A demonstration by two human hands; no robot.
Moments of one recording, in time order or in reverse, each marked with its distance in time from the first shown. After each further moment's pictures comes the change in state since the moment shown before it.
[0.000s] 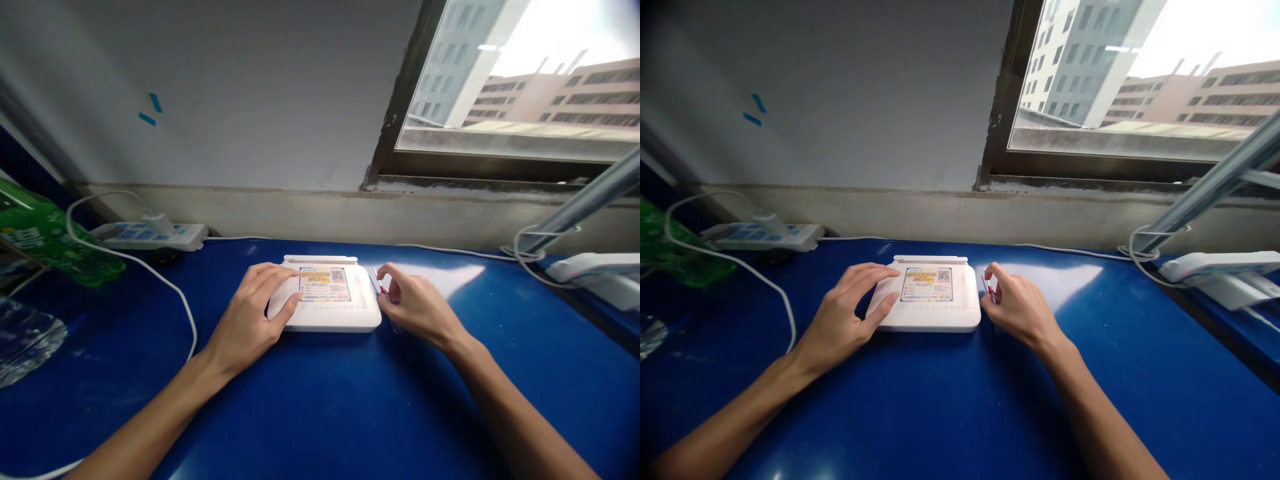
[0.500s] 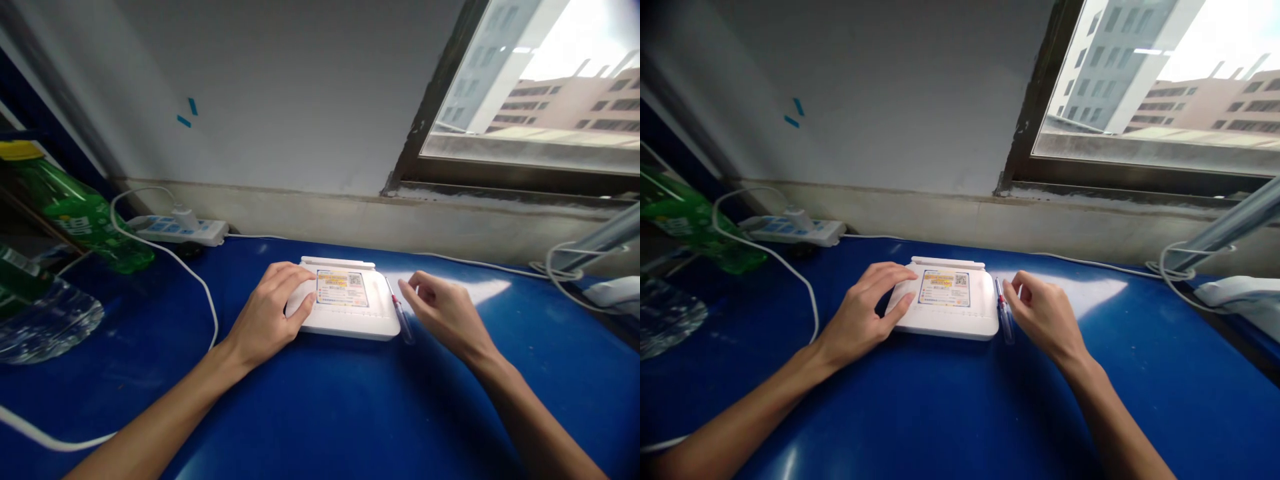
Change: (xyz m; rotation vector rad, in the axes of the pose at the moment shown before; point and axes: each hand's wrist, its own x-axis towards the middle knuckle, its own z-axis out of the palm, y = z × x) left_hand 0.001 0.001 -0.004 -0.042 0.012 0.017; right_hand 0.000 -0.003 -0.004 0.076 0.171 0.071
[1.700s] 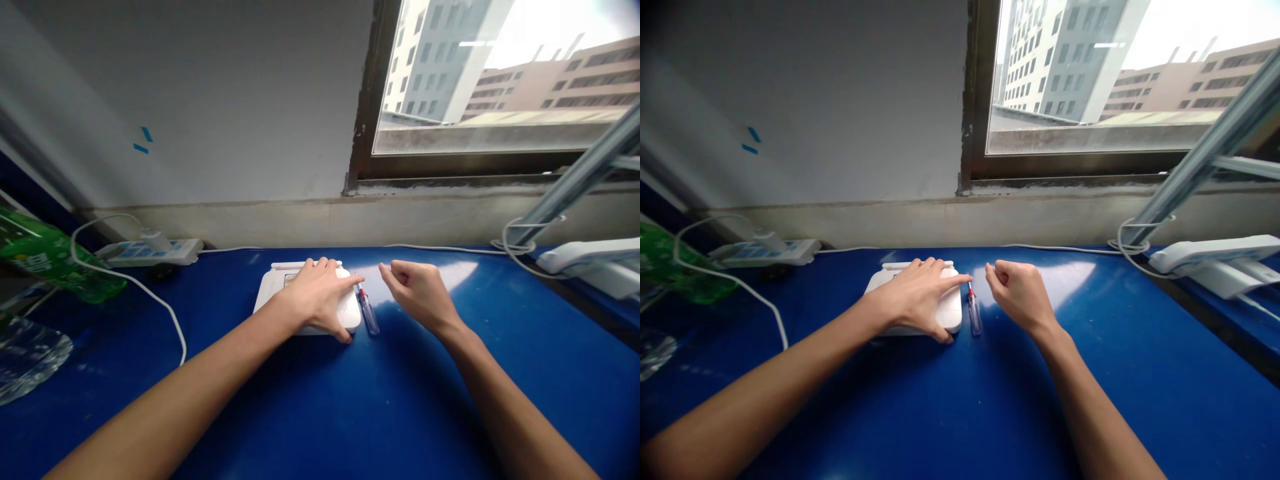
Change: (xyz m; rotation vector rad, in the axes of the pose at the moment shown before) left_hand 0.100 0.073 0.061 0.435 -0.807 0.181; right_hand 0.007 0.034 -0.008 0.084 0.199 -0.077
